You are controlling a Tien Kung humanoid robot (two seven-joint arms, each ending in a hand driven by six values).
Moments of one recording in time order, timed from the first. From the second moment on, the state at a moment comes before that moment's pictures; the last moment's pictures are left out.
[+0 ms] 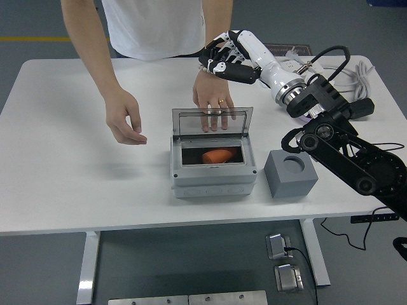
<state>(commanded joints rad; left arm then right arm) 0.00 0.23 -0.67 -0.18 1.13 0.00 0.12 0.75 -0.31 0.80 1.39 -1.41 -0.25 -0.20</state>
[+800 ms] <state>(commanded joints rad) -0.01 0.22 -0.68 -0.18 1.14 0.00 0.12 0.68 -0.26 0.75 1.24 -1.42 -0.29 -0.17</state>
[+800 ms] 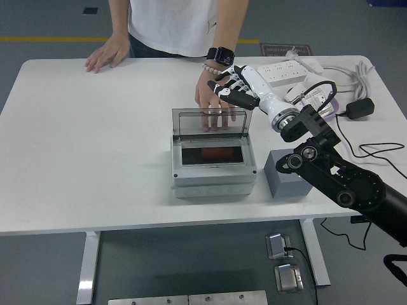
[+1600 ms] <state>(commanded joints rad) -0.01 0.23 -0.66 -0.18 1.12 0.01 0.11 0.65 -0.39 0.62 1.40 -1.42 -0.25 -0.26</state>
